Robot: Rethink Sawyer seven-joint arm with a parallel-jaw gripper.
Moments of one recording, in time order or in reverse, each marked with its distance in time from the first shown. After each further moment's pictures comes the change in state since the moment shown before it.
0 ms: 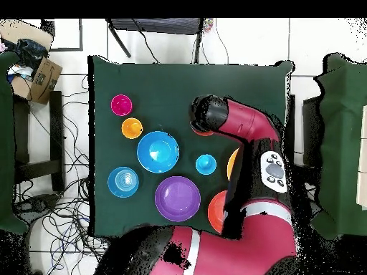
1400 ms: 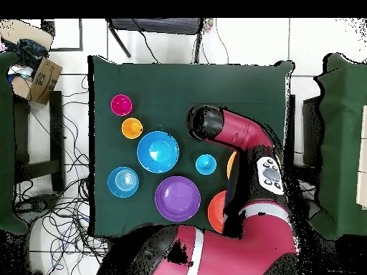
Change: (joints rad) arm -0.007 0.002 0.021 0.078 0.000 -0.042 0.000
